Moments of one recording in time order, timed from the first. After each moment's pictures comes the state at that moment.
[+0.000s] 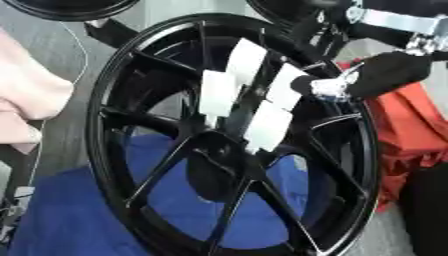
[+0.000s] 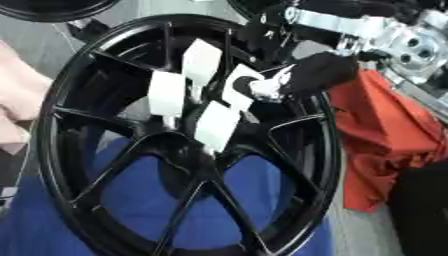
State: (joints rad) left arm -0.25 0.51 0.01 -1.98 0.22 0.07 0.48; right arm -0.84 -1.01 0.53 -1.99 -0.05 0.49 0.34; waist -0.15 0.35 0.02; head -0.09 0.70
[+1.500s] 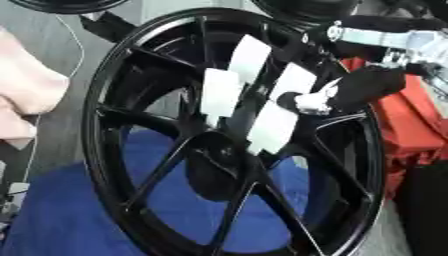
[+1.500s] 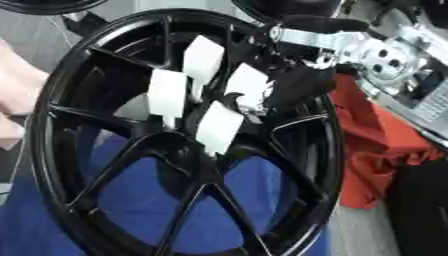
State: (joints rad) left arm -0.25 0.51 0.00 -1.98 0.21 0.08 0.47; right arm -0.84 -0.96 0.54 -1.99 -0.04 0.61 0.39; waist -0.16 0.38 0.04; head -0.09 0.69
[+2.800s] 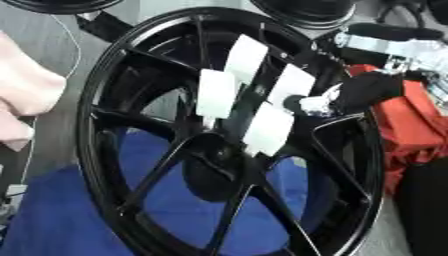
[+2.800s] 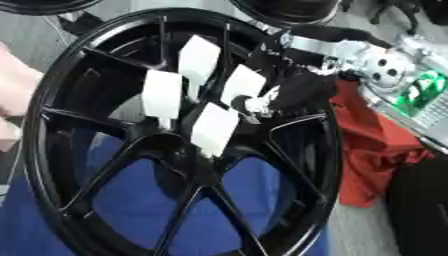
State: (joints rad) left arm -0.25 0.51 0.00 -1.98 0.20 0.07 0.45; right arm -0.81 -0.96 0.53 -1.98 0.02 0.65 0.38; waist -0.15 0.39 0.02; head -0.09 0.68
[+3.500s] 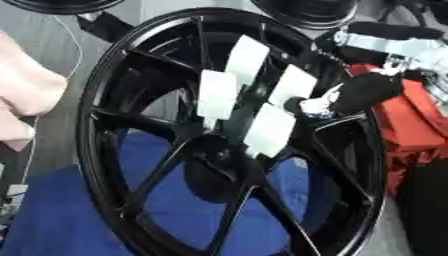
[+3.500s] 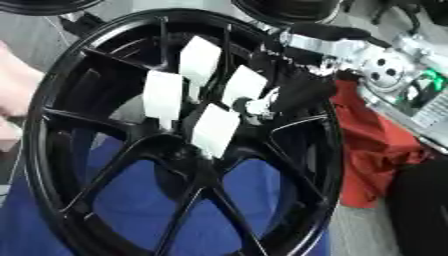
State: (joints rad) left arm -0.25 0.51 0.00 -1.98 0.20 0.07 0.45; right arm -0.82 -0.95 0.53 -1.98 0.01 0.66 0.36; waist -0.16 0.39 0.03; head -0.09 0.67
